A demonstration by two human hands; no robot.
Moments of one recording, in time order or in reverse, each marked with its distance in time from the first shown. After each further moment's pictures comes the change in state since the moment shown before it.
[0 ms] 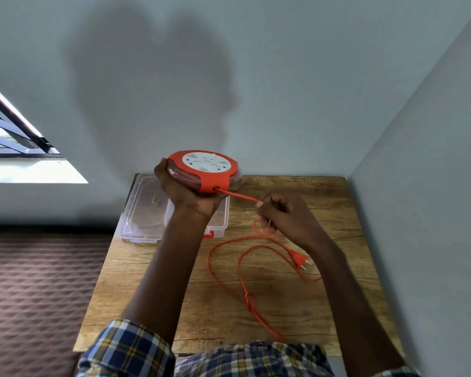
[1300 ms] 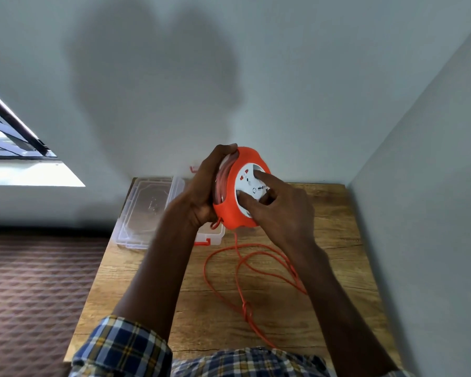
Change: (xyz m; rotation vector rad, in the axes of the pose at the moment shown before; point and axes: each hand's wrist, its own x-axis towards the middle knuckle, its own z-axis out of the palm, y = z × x) left_hand -0.001 0.004 0.030 0.708 -0.255 -0.320; right_hand 0.014 -0.031 0.022 -0.450 0.503 -0.144
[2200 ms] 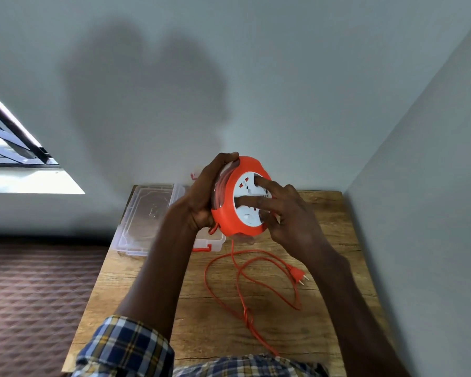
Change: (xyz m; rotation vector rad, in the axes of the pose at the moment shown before) left_hand -0.003 0.002 -0.008 -0.008 -0.106 -0.085; right_hand 0.000 0.013 -0.025 -0.123 -0.234 -0.425
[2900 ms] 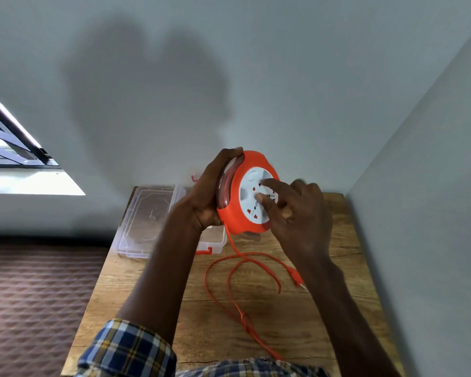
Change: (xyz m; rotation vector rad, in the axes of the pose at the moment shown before) left_hand 0.000 0.008 0.015 -0.033 -0.017 0.018; right_hand -0.003 -0.020 -0.002 -0.039 0.343 0.247
